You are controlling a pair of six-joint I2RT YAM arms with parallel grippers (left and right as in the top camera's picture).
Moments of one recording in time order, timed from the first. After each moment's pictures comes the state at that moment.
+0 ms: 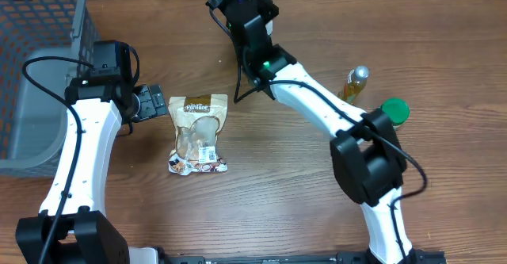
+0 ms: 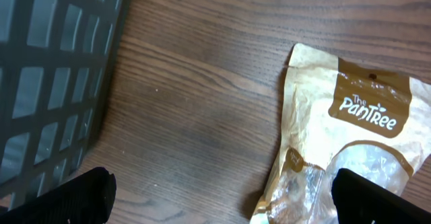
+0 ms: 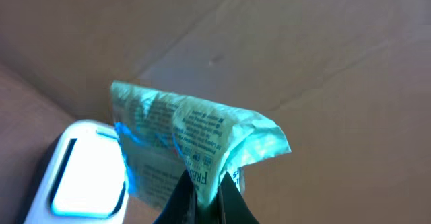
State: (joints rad) left arm 0.07 1.57 1.28 -0.96 -0.13 -0.26; right arm 0.62 2.23 1.81 0.25 0.66 -0.74
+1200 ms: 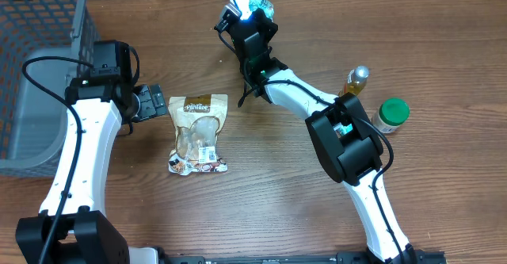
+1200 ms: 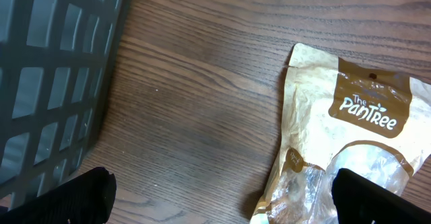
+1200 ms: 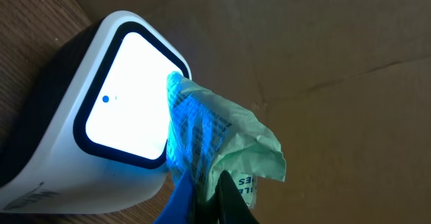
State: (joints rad) left arm 0.07 1.57 1.28 -0.96 -0.13 -0.26; right arm 0.58 2.44 1.82 0.29 0.68 -0.87
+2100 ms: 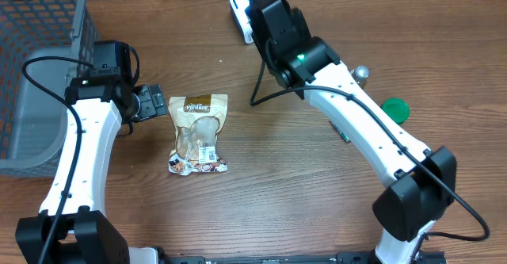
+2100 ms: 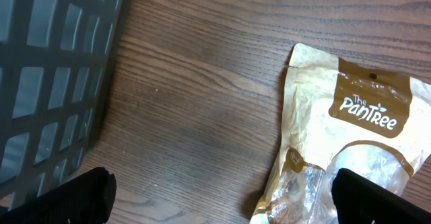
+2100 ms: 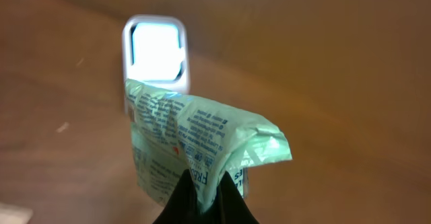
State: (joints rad) left arm 0.07 1.57 1.28 -0.97 -0.13 -0.26; right arm 0.60 1.91 1.82 -0.68 0.51 0.03
